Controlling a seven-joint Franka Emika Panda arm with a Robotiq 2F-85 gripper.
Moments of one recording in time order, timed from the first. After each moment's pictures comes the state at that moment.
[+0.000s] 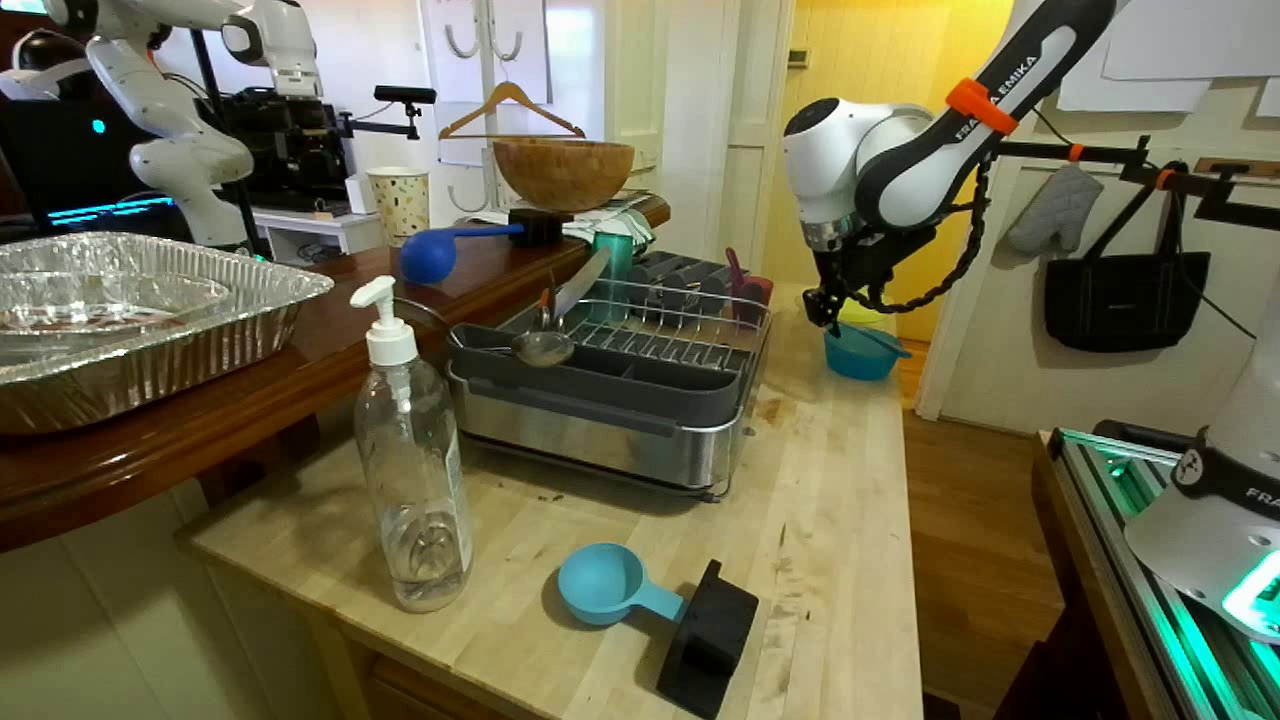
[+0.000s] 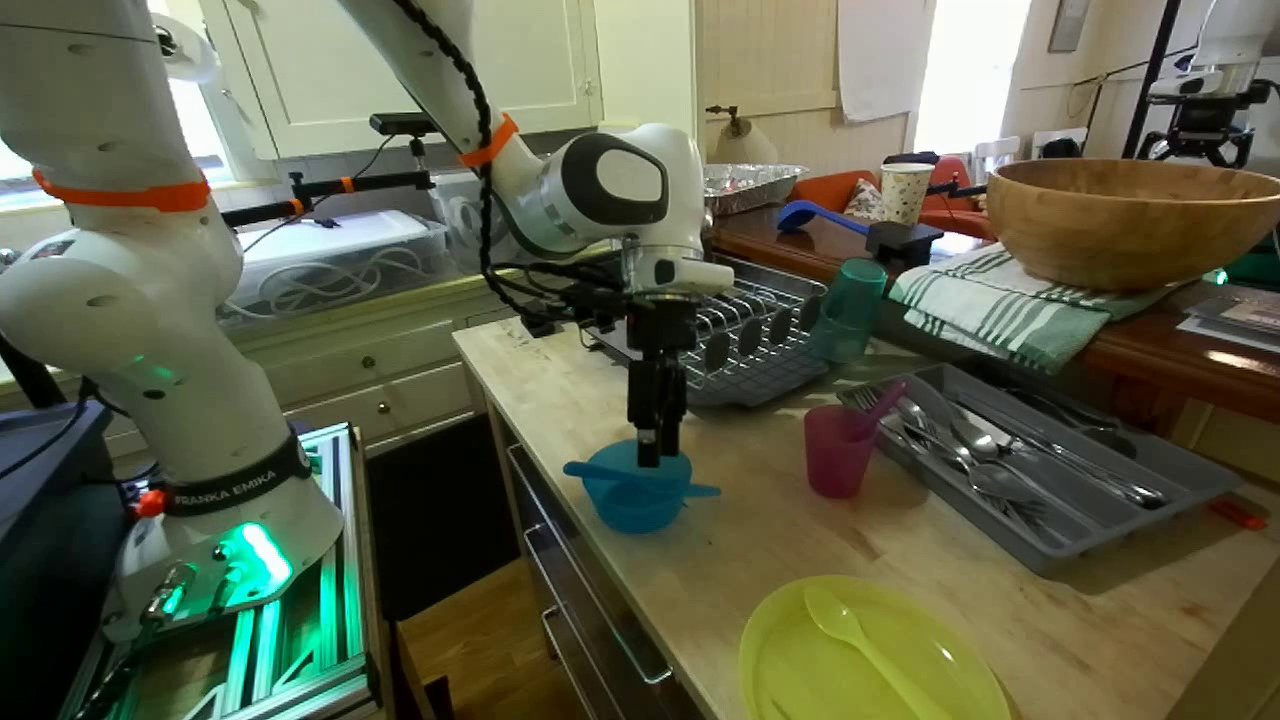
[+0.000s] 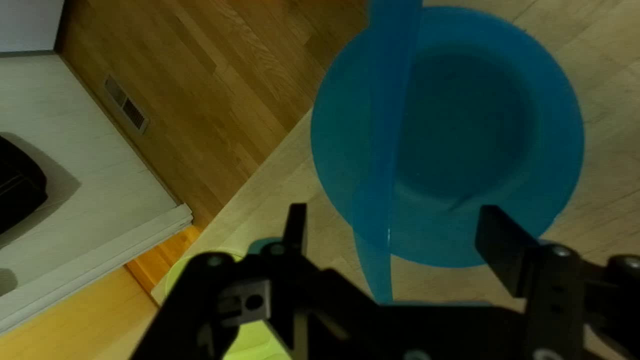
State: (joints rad) arm -0.16 0.11 -0.18 -2.38 -0.64 2.24 0.88
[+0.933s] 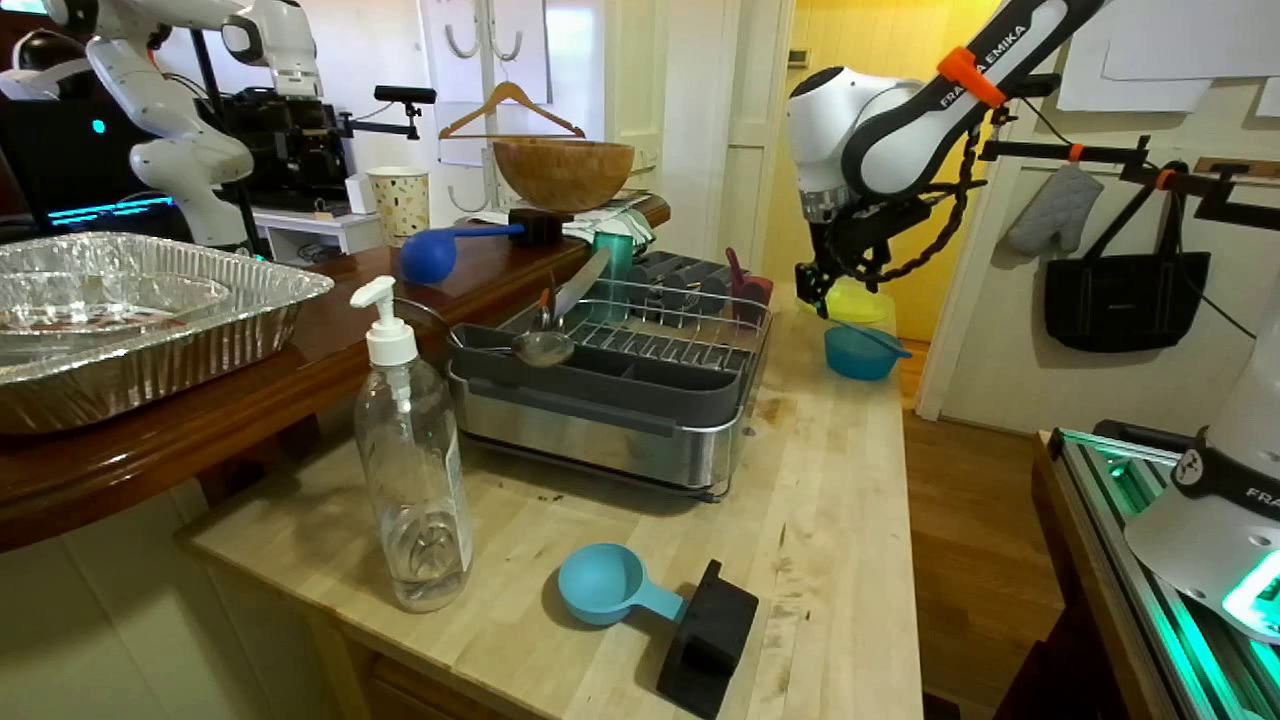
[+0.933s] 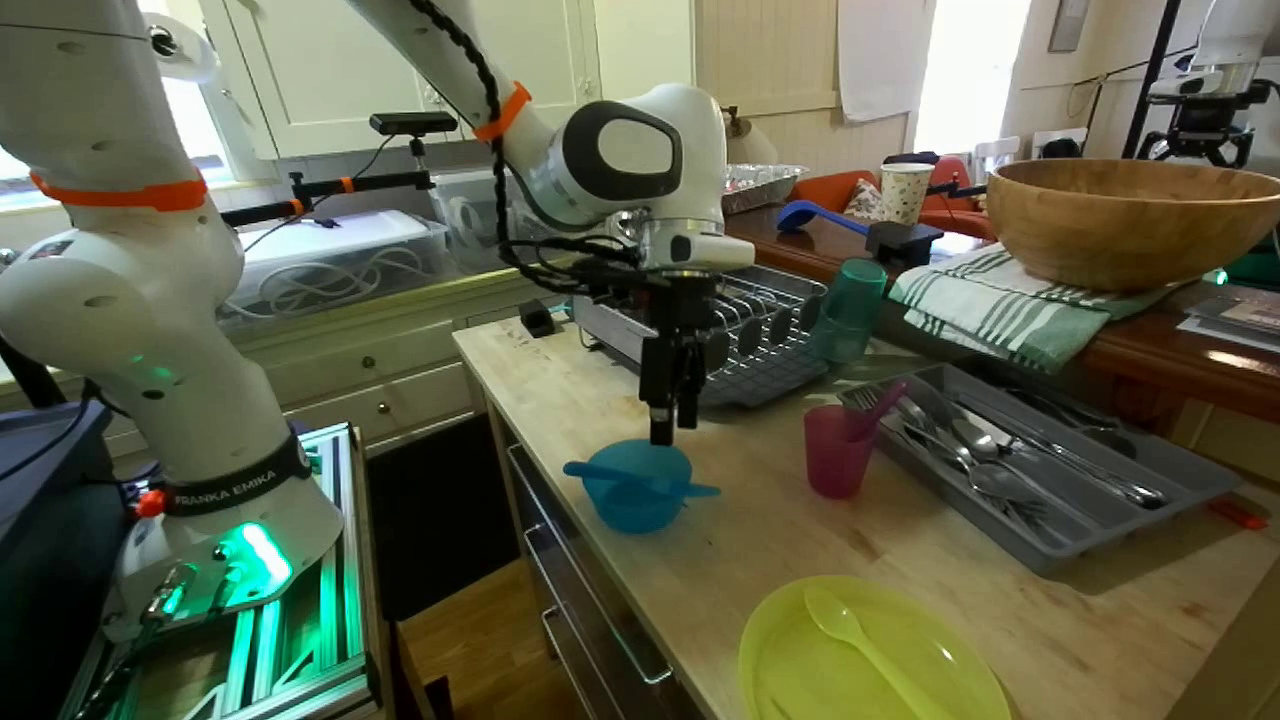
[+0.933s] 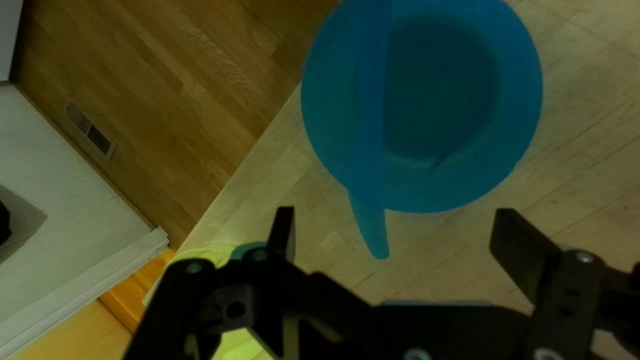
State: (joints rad) arm -0.17 0.08 -0.21 -2.33 -0.50 2.23 0.79
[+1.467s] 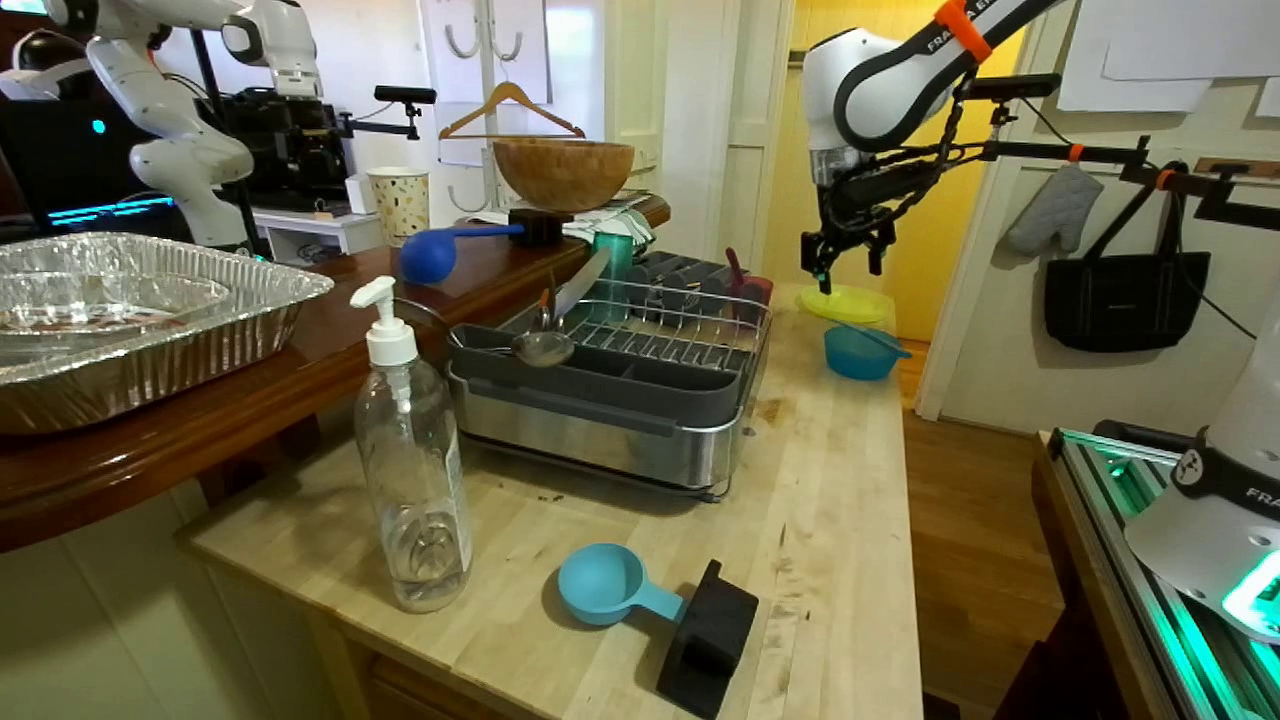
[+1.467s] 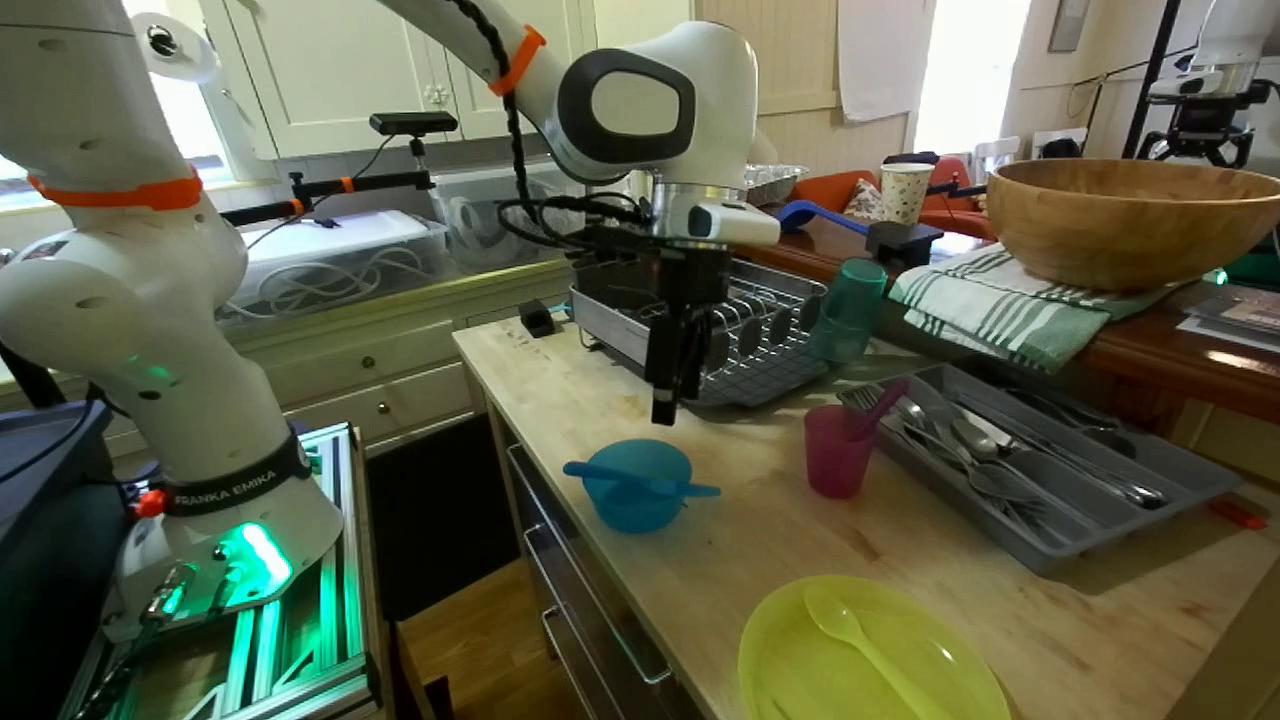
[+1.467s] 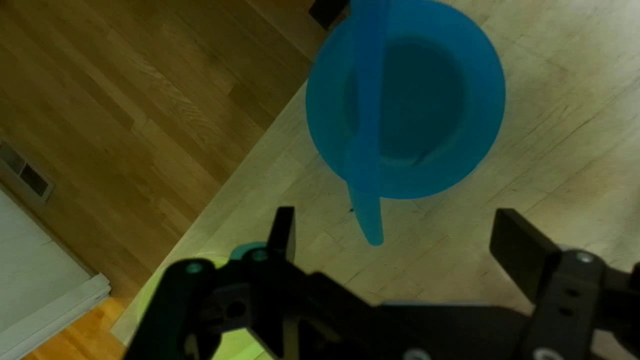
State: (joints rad) arm -0.21 0.04 -0.24 -2.26 -0.28 2.13 0.54
